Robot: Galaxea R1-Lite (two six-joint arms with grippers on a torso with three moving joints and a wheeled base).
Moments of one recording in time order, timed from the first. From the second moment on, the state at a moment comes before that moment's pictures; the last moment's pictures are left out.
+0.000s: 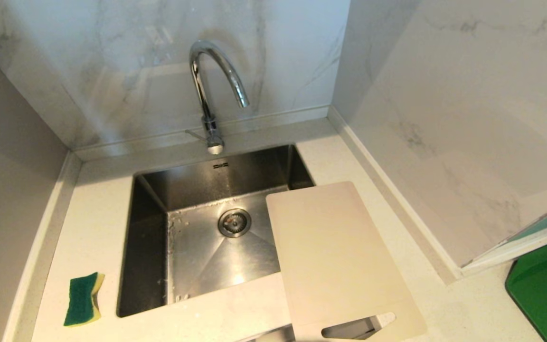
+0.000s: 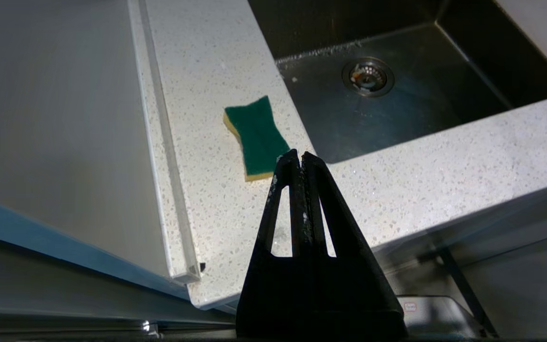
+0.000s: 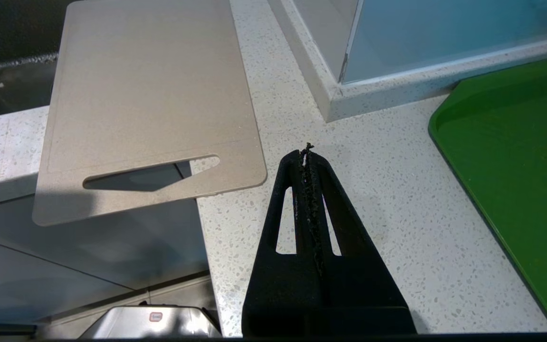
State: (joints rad) left arm 0.00 0.00 0.00 0.02 0.00 0.00; right arm 0.00 0.00 0.00 0.00 0.00 0.00
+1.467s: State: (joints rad) left arm -0.10 1.06 -1.07 0.10 0.02 0.09; right arm 0.00 0.00 0.00 0.00 0.00 0.00
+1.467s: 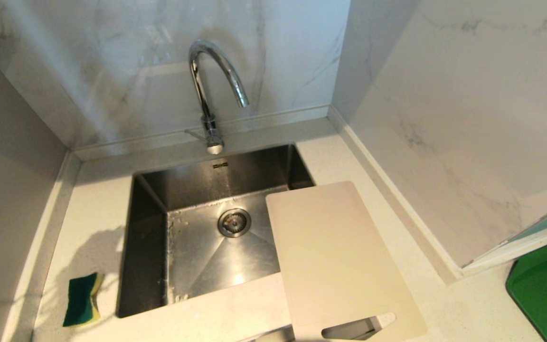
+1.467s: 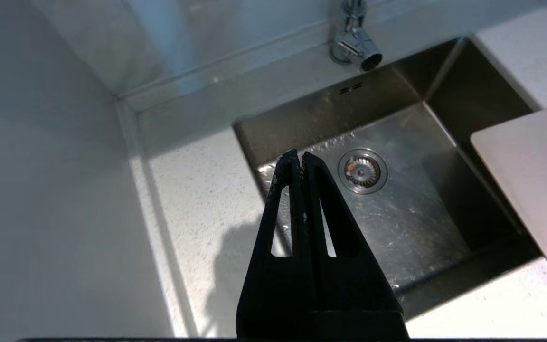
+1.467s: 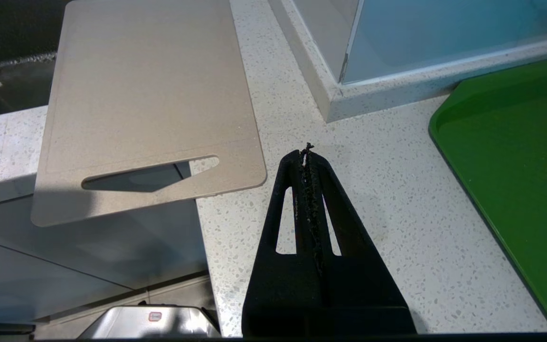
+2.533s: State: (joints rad) left arm -0.39 1.75 -1.60 0.12 0.35 0.12; right arm 0.00 0.00 0.00 0.00 0.00 0.00
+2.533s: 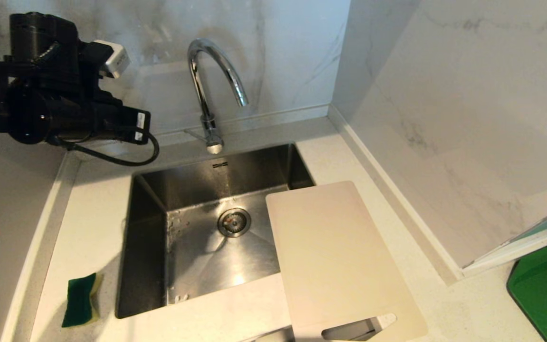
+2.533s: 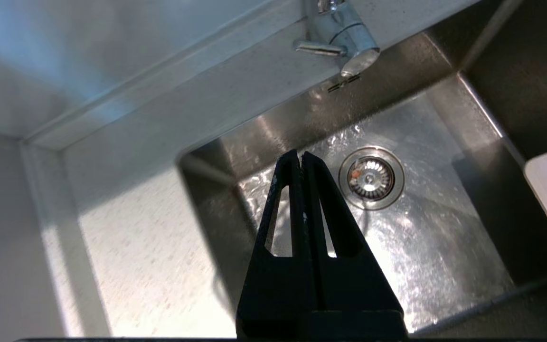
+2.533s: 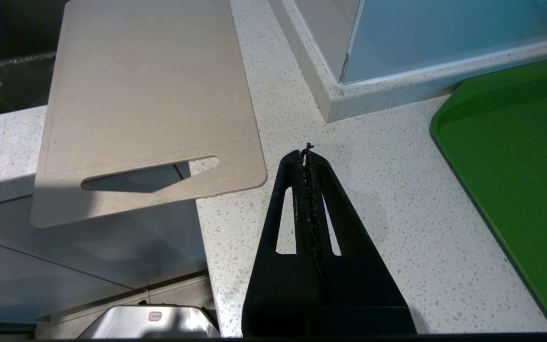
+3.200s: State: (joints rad) left arm -0.36 2.04 -1.89 0.09 0.36 0.11; right arm 0.00 0.00 0.00 0.00 0.00 0.00
